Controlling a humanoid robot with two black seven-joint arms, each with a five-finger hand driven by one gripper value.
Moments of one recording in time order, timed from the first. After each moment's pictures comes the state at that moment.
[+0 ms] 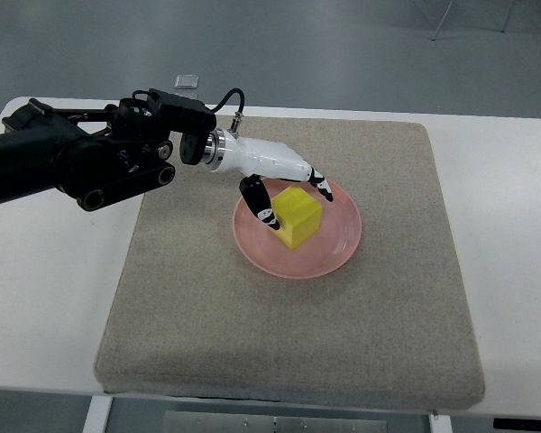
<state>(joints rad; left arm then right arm) -1.36 0.28 0.11 -0.92 1.40 -0.19 -0.46 0.03 0.00 -0.11 0.13 -0.12 -0.11 -0.02</state>
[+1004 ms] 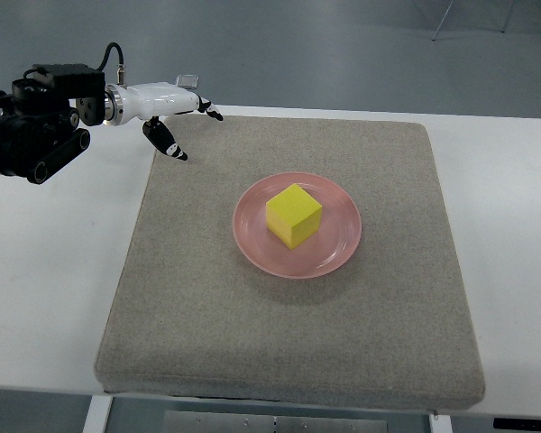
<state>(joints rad) -1.26 0.32 0.11 -0.46 1.34 -0.07 -0.50 0.03 0.00 -0.11 0.13 -0.12 -0.11 -0.02</state>
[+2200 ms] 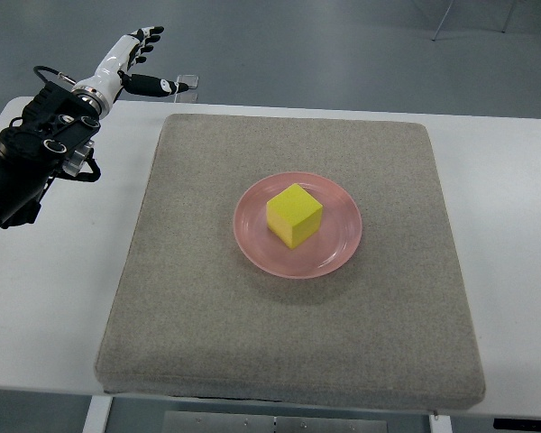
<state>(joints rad) -1.16 0.19 0.08 -0.27 0.20 0.09 -0.35 0.03 0.00 -0.11 0.13 -0.12 -0.11 -0.02</state>
